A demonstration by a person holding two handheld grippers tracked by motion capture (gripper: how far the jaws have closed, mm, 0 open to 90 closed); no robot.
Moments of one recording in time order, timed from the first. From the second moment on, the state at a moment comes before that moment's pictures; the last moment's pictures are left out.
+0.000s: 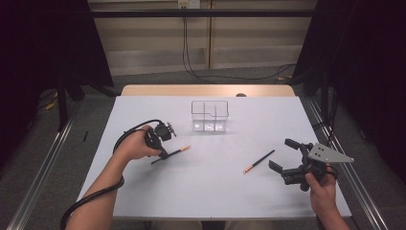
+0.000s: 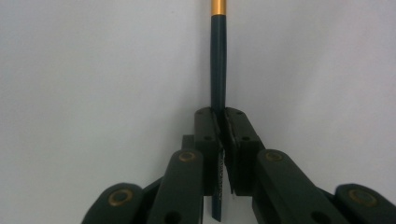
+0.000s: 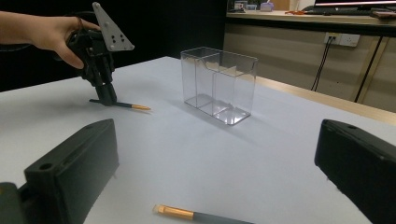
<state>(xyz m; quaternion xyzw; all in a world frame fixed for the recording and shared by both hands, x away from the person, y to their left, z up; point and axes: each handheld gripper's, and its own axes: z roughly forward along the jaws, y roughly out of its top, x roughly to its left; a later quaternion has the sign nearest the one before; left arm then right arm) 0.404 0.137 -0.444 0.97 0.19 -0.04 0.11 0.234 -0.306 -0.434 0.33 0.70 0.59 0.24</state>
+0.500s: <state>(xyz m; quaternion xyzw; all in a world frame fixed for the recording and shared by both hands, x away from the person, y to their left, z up) 0.403 0.138 -0.434 0.95 0.21 -0.06 0.21 0.233 -0.307 -0.434 0.33 0.70 0.58 0.24</state>
